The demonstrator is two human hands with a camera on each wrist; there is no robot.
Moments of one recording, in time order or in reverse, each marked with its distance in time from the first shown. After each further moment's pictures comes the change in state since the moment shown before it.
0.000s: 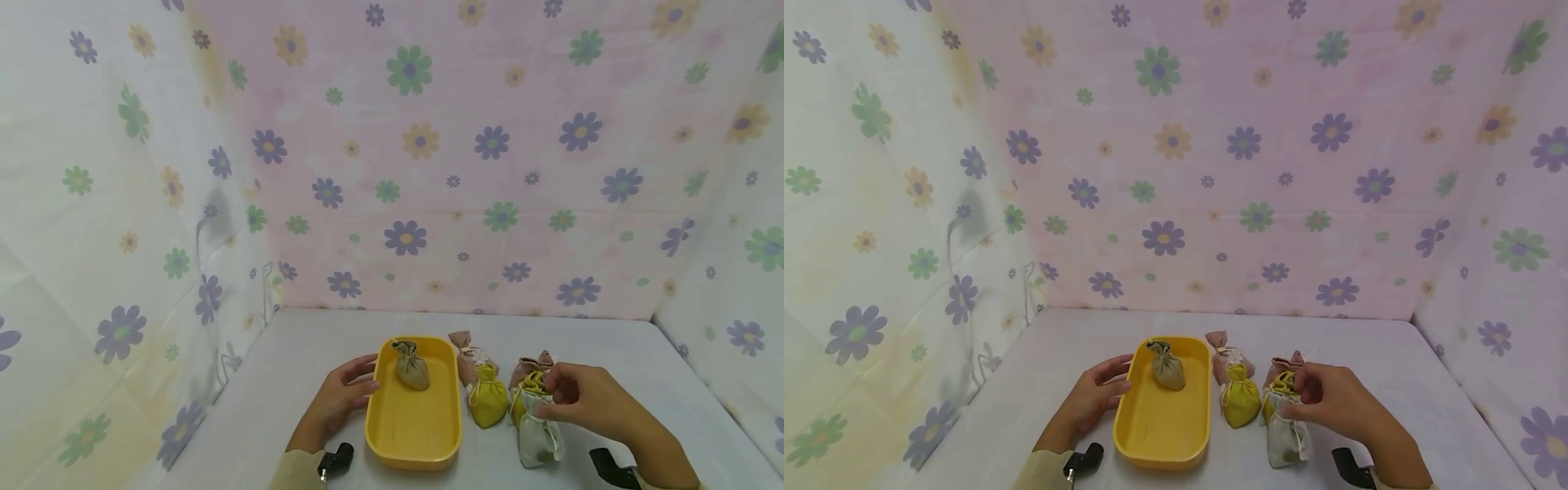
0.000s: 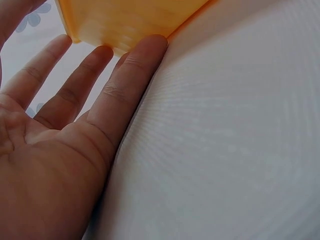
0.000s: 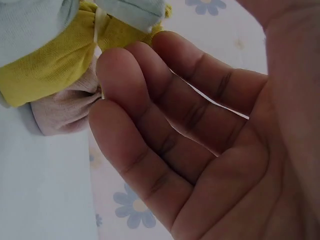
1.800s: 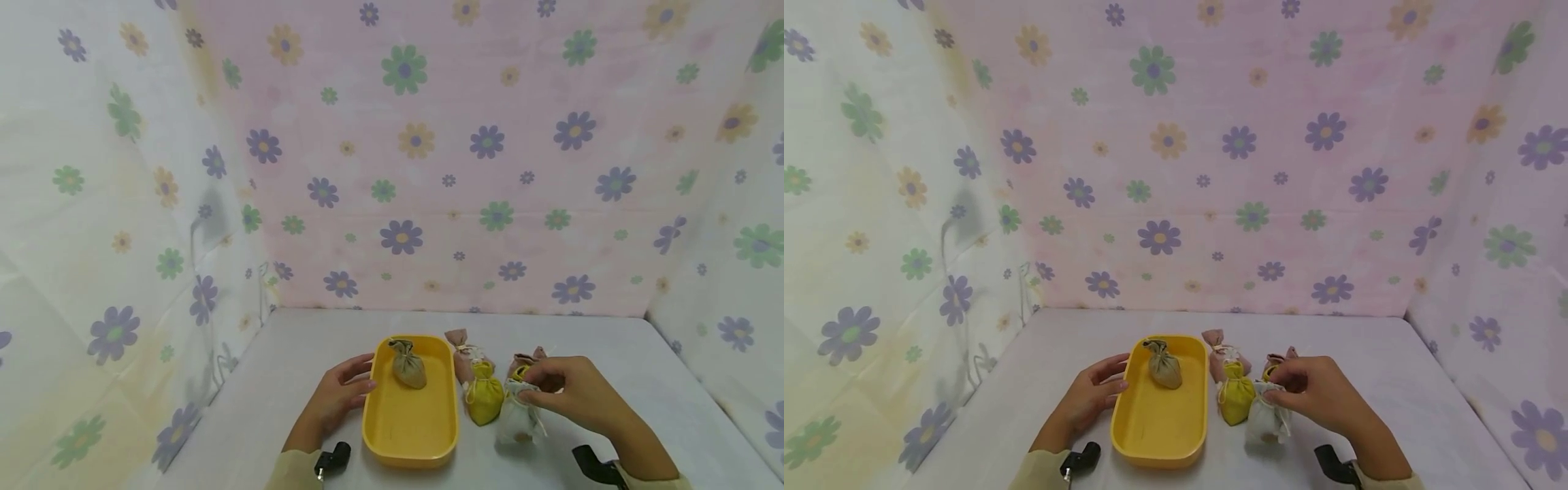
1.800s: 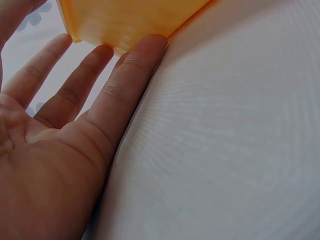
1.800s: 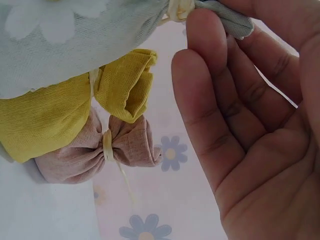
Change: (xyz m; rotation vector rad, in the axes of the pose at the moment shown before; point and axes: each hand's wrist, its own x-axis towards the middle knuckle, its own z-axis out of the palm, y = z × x) left_hand 0.003 -0.001 -0.001 -0.012 -0.010 0.008; right_hand 0.004 -0.019 0.005 0.073 0.107 -0.213
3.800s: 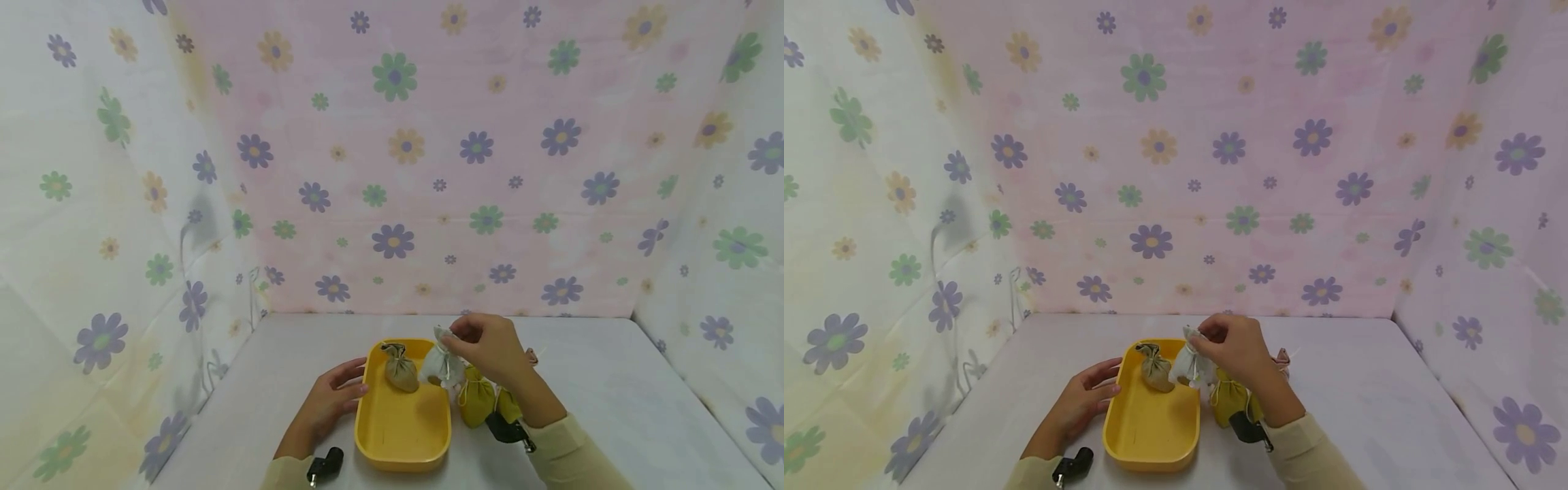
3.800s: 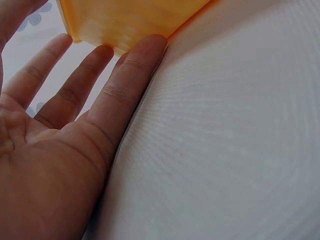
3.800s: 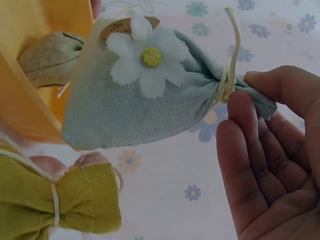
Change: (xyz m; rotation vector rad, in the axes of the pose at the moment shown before) left_hand 0.000 -0.003 0.000 -0.048 -0.015 0.012; right_hand 0.090 -0.068 0.049 0.033 0.244 0.018
